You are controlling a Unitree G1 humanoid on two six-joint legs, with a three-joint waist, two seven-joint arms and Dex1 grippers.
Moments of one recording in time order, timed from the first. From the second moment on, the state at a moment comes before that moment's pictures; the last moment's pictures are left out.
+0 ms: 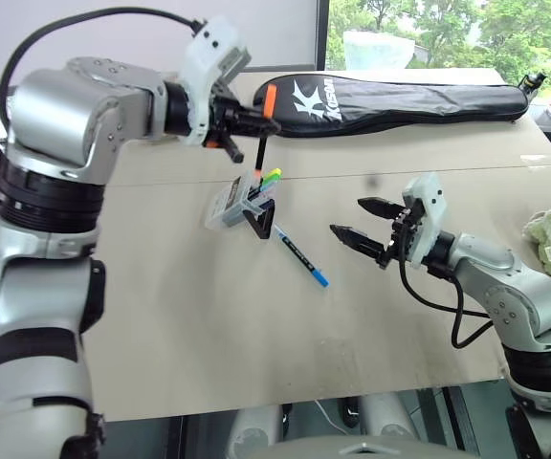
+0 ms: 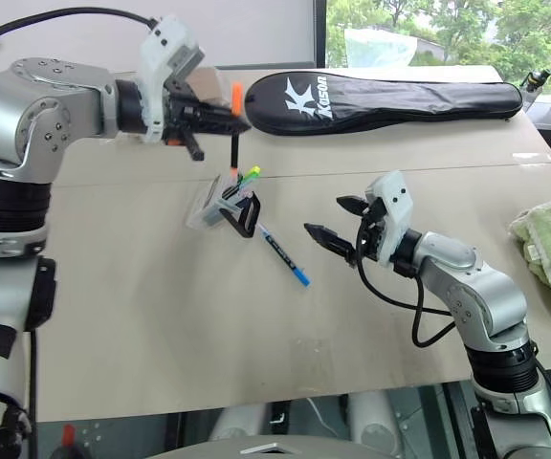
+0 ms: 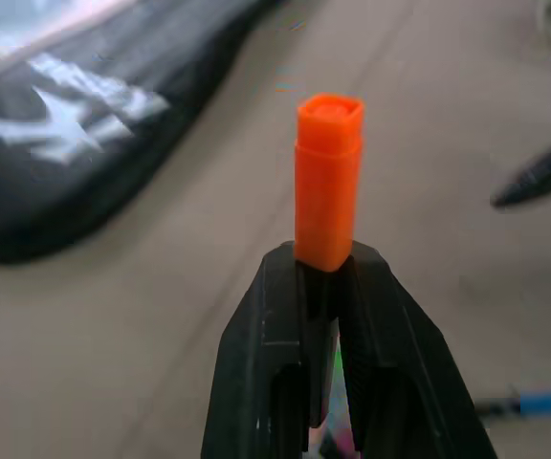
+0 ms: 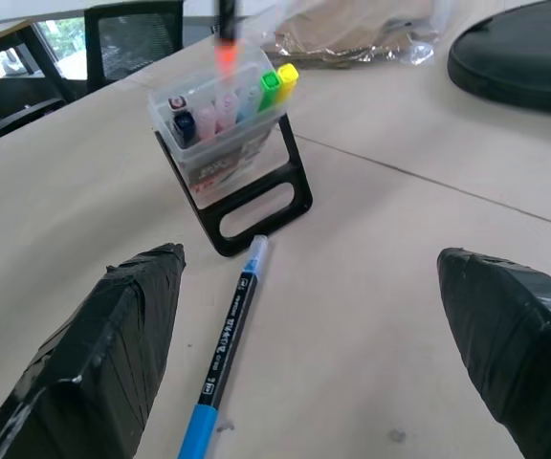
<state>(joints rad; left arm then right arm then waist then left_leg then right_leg) -1.23 0.91 -0.33 0.06 -0.51 1.10 -1.02 -0.36 -0.43 0.03 -0.44 0.61 0.77 0.55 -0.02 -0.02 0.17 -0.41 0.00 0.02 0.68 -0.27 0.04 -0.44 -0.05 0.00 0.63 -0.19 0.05</state>
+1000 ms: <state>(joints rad) -1.13 0.85 -0.43 0.03 -0.14 0.68 -1.18 -0.23 -0.49 -0.06 -0.62 0.75 0.58 0.69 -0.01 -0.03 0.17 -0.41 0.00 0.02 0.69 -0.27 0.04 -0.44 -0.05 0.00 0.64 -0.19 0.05</state>
